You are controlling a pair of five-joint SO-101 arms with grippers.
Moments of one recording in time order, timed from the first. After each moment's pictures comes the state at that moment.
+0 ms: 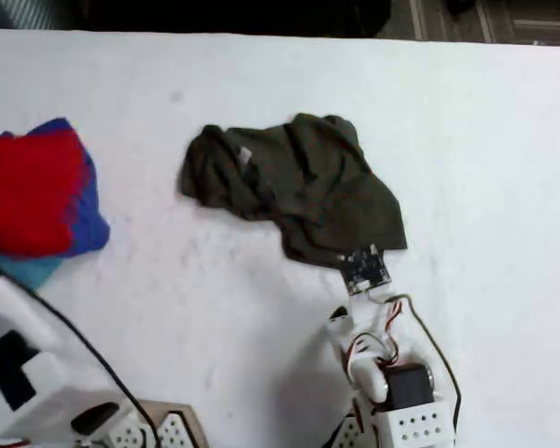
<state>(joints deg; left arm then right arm) -49.4 0.7 -39.7 98.0 -28.7 -12.5 -103.5 96.3 72.4 9.8</state>
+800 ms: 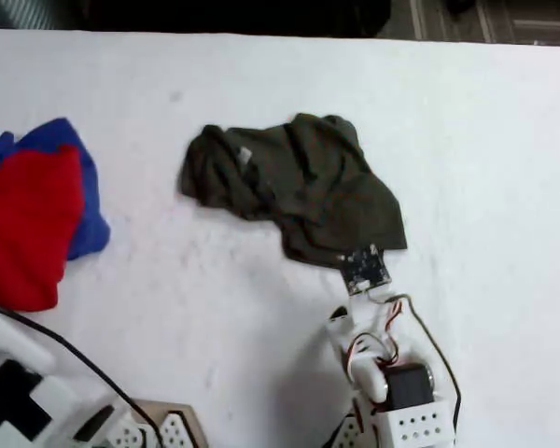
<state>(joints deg) -57.6 -7.9 -34.5 101.8 -38.5 -12.5 -103.5 96.3 72.4 9.8</state>
